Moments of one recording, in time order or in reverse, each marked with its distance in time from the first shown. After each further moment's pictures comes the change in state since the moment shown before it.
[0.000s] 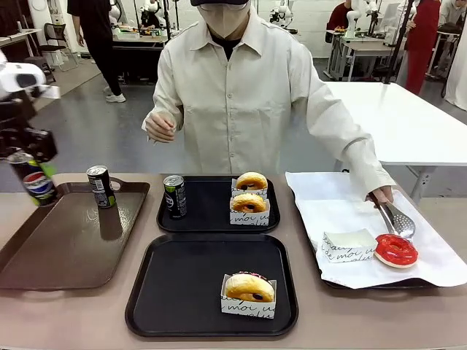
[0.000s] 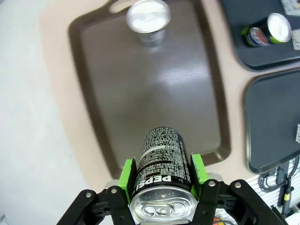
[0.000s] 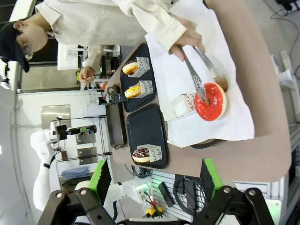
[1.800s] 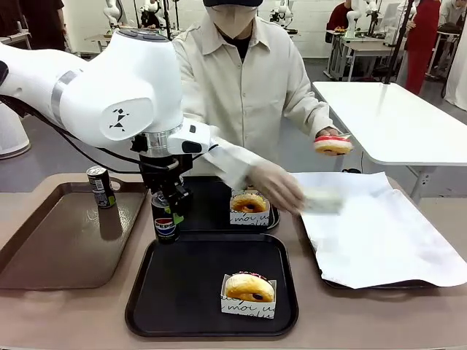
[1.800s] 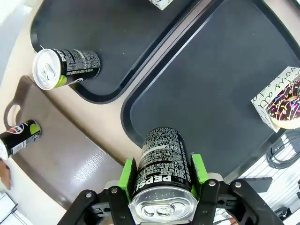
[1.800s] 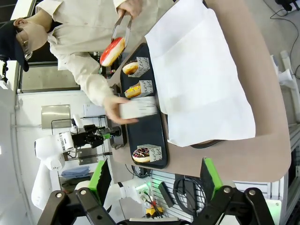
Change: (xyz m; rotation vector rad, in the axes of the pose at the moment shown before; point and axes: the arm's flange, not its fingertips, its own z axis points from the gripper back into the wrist) left arm -0.006 -0.270 -0.067 0.060 0.018 -0.593; right arm 0.000 0.000 0.000 0.000 0.000 0.000
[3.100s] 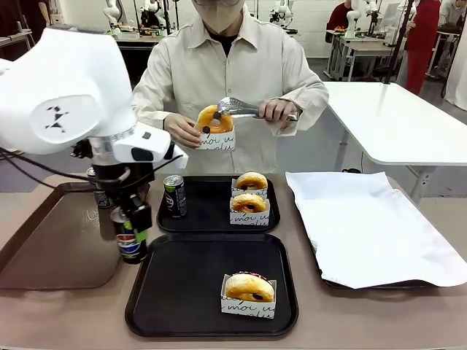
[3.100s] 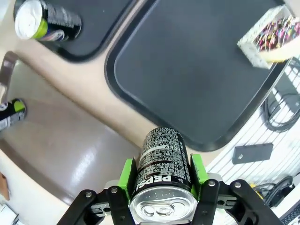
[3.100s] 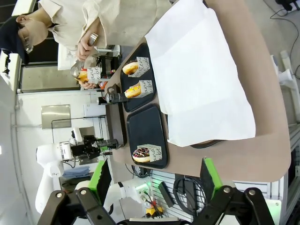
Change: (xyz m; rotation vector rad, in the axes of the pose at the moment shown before) left arm -0.069 0.014 0.011 -0.089 0.024 -0.081; right arm 0.000 0.000 0.000 0.000 0.000 0.000
